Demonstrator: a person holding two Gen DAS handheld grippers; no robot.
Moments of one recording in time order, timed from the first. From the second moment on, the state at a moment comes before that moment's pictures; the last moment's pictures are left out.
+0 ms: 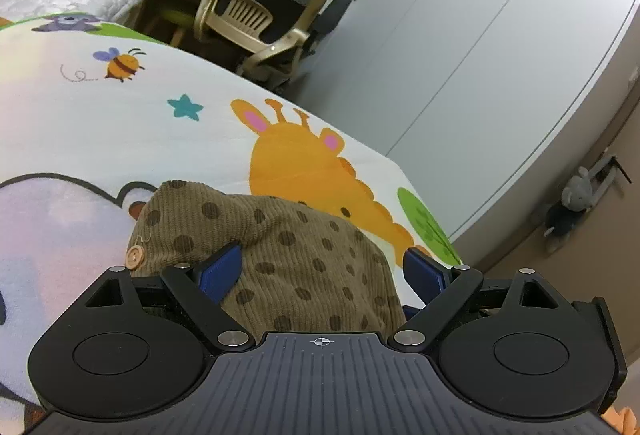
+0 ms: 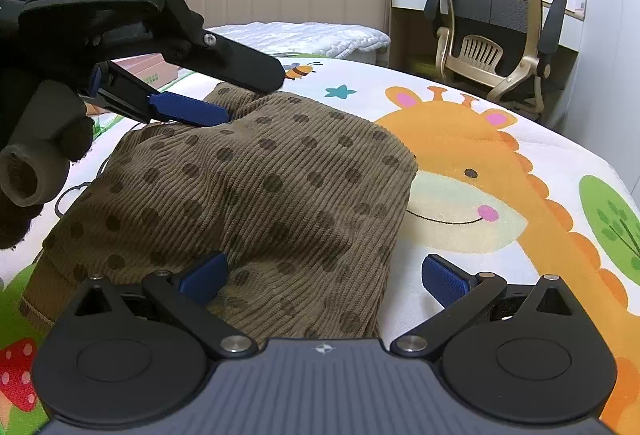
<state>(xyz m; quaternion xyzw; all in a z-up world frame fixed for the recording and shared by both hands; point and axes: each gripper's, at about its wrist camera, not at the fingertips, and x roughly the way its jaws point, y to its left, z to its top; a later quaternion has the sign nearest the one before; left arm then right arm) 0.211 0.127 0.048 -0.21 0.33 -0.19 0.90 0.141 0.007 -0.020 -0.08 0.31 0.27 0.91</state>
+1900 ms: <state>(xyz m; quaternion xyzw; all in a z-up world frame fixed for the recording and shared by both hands) 0.194 0.193 0.026 -0.21 0.35 -0.11 0.91 0.296 0.044 -0.002 0.18 0.36 0.34 0.85</state>
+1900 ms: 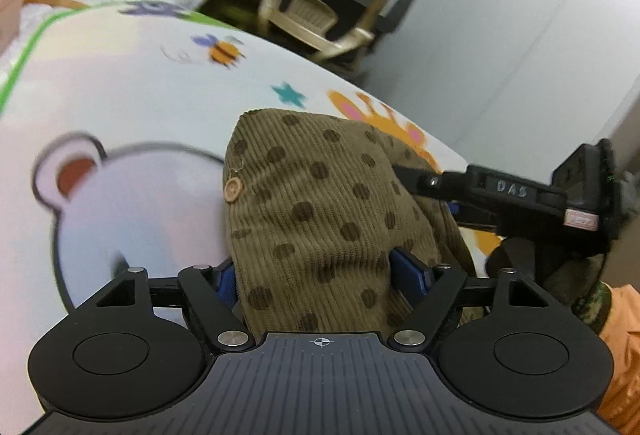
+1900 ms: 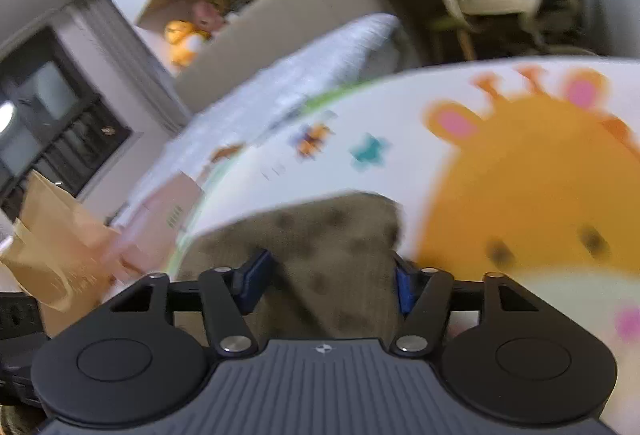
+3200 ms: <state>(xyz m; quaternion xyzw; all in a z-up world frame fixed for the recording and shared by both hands) 0.265 0.187 0.057 -0.16 0.28 -0.11 0.94 0.191 0.062 -0.013 -0.09 0.30 0.31 0.90</state>
